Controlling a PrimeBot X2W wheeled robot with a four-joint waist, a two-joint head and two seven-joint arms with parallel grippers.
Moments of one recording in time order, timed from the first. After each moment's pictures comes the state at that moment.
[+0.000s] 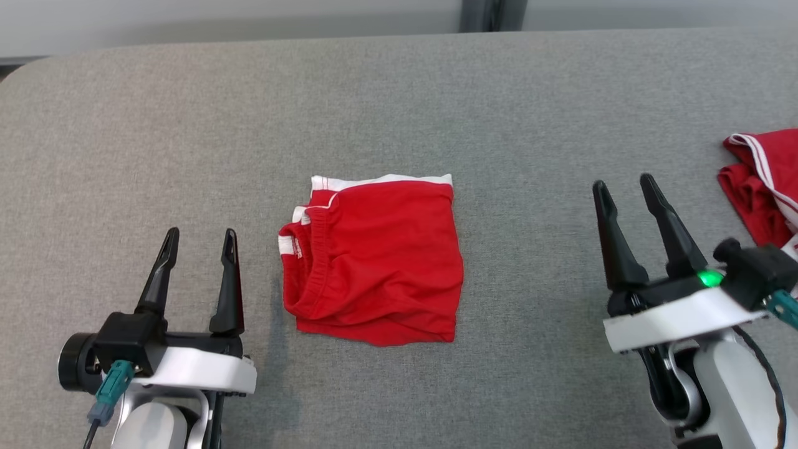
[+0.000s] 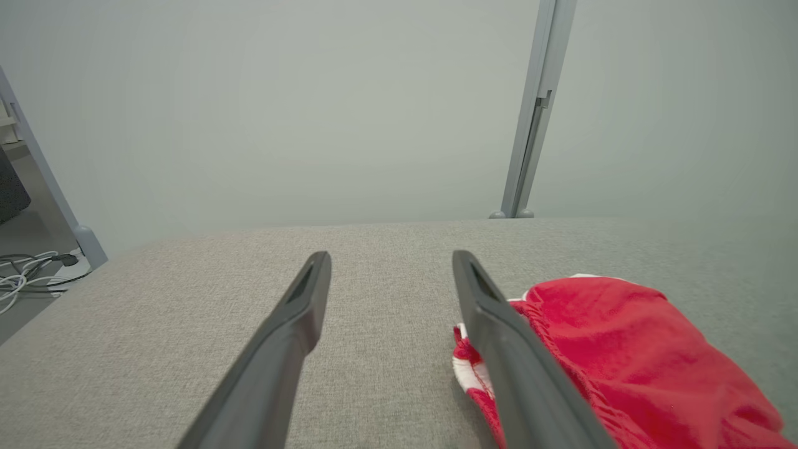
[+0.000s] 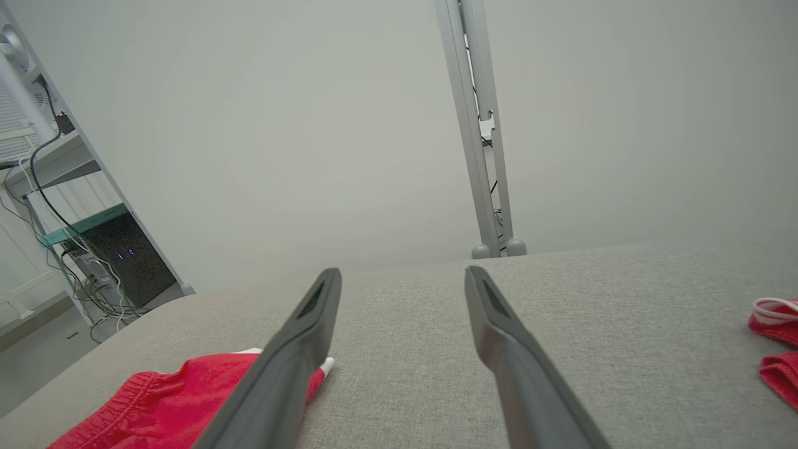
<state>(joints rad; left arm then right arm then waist) -0.14 0.18 -0.19 0.10 -0.28 0.14 -0.26 -0.32 -0.17 0.25 0.17 0.49 0.13 -0.26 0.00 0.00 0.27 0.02</state>
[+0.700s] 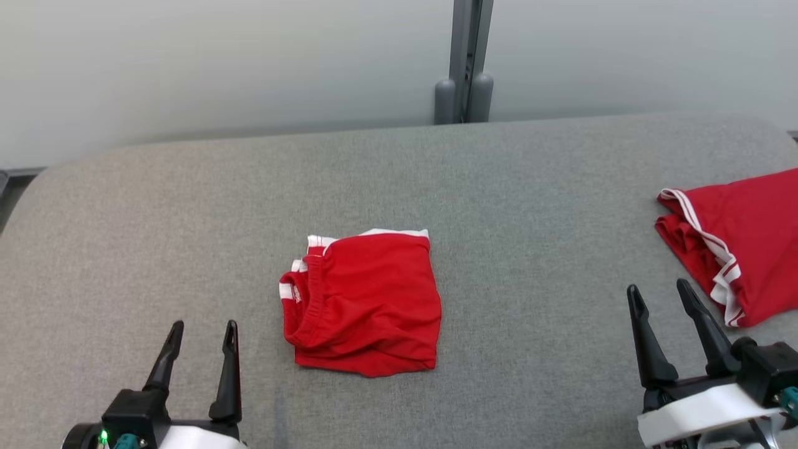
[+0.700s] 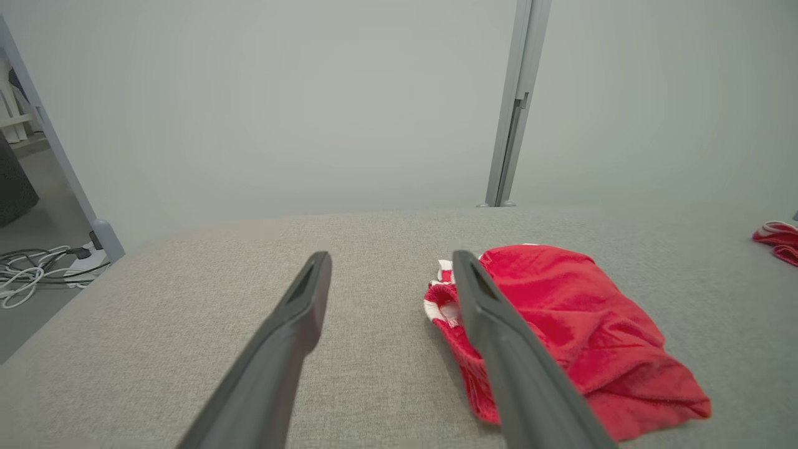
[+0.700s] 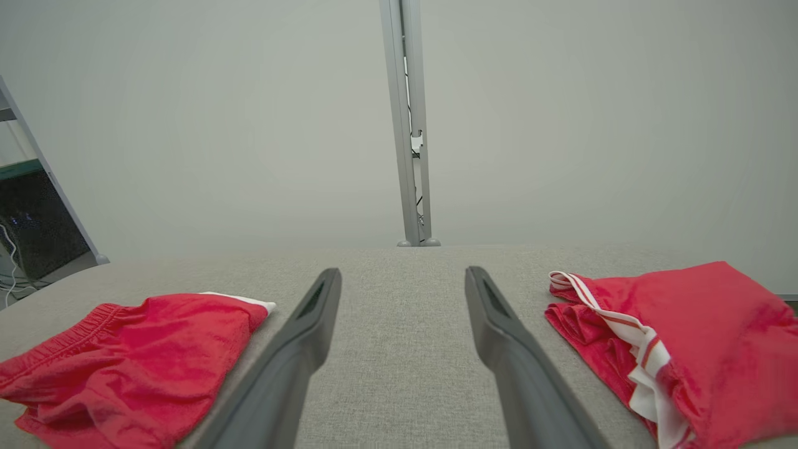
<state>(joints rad) 0.07 0.21 -0.20 0.04 -0.31 0.17 -0.21 -0.02 -0.14 0.10 0.08 0.29 0.13 -0.21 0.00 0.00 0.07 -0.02</state>
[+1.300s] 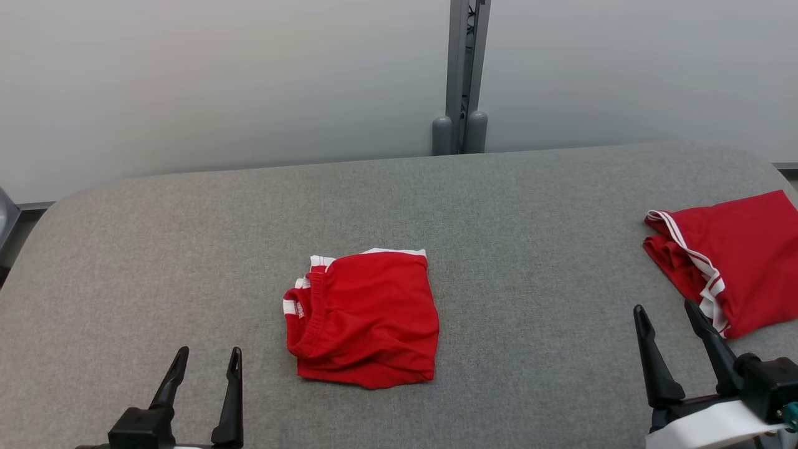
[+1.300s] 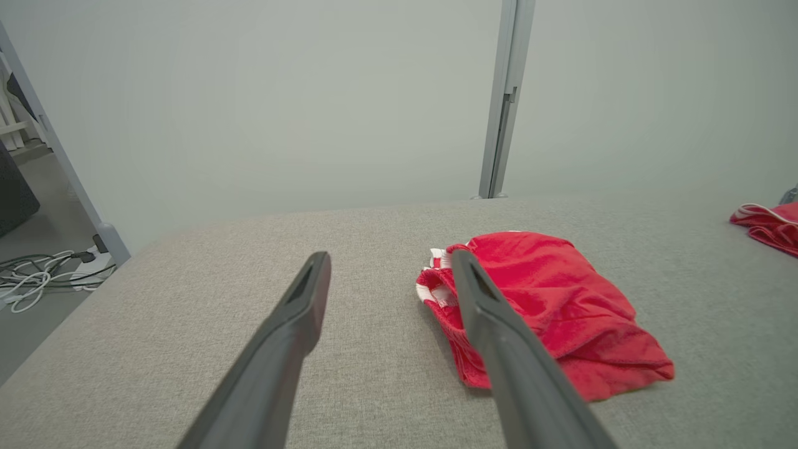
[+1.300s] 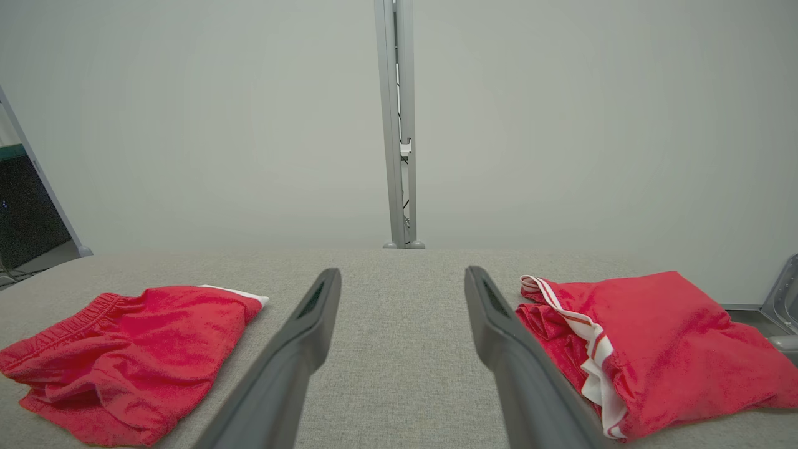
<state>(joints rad) 0.15 0.24 -0.22 -0.02 -0.31 0.19 -0.15 0.07 -0.12 0.05 0.00 0.21 0.13 -0.12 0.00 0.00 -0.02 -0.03</state>
